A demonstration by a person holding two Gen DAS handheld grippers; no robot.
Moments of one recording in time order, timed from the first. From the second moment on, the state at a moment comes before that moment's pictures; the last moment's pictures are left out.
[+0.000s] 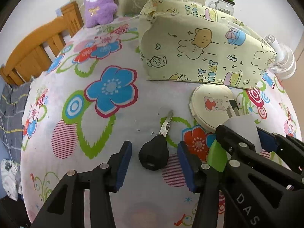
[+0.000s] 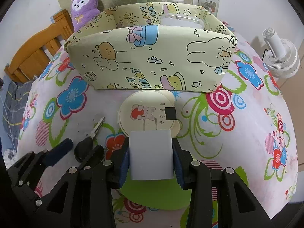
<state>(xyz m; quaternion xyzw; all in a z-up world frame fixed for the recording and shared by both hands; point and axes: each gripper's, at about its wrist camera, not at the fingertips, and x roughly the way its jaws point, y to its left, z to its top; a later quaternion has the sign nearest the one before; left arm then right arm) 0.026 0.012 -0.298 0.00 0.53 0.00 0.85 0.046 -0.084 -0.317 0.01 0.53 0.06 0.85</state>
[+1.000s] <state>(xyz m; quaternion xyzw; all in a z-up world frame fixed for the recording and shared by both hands) 0.009 -0.029 -0.225 0.00 0.48 -0.02 0.88 0.033 -0.125 -0.255 0.06 0.48 0.03 0.87</state>
